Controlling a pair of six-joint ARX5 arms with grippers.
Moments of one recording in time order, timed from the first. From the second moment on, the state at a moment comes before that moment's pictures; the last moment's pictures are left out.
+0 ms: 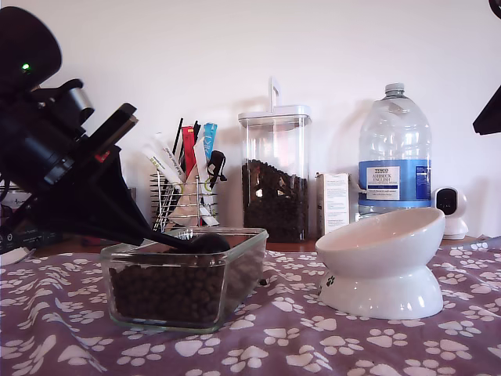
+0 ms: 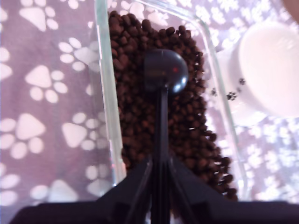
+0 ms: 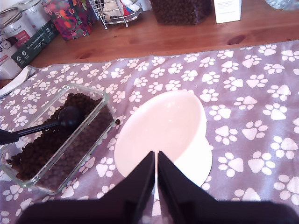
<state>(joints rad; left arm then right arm) -0.40 1.42 0.66 -0.07 0.42 -0.36 0.28 0.59 0.41 -0.25 -0.17 0.21</state>
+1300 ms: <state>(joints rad) -0.65 1.42 0.85 -0.43 -0.09 0.06 0.28 0.59 0.41 -0.23 -0.17 0.21</state>
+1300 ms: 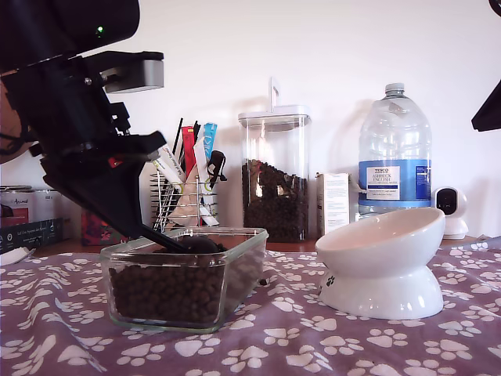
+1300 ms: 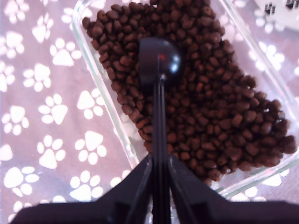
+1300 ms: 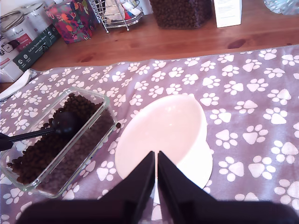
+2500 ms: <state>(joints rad) -0.76 1.42 0.85 -0.42 -0.43 0.61 0.28 0.59 0.41 -0.23 -0.18 0.21</state>
